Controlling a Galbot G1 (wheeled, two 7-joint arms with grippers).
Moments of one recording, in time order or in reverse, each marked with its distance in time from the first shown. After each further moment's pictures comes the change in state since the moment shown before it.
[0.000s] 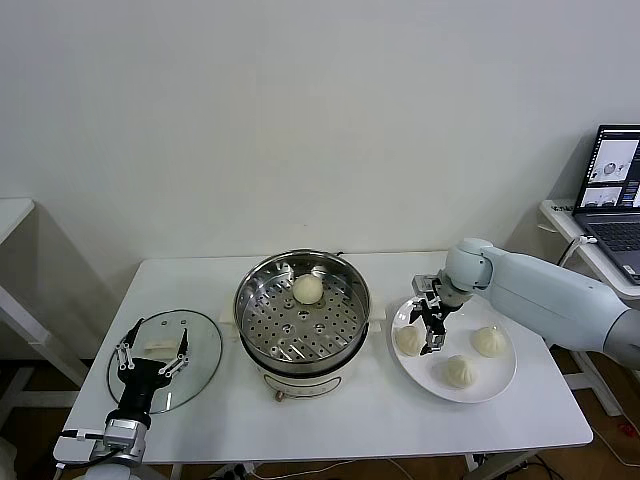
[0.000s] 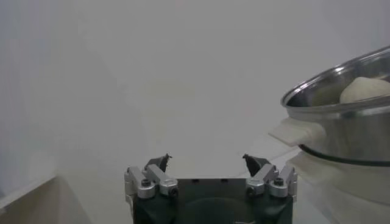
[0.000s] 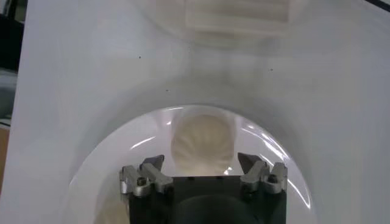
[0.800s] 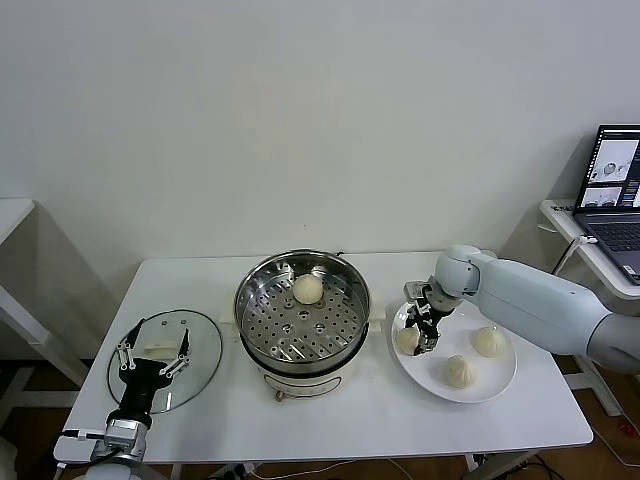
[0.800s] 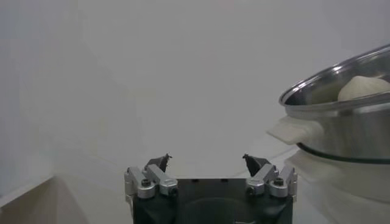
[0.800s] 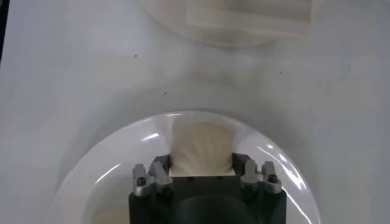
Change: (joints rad) left arm -0.005 0.000 0.004 0.008 0.000 -0.008 0.006; right arm -0.019 0.018 0.022 -0.012 -0.036 0.003 0.000
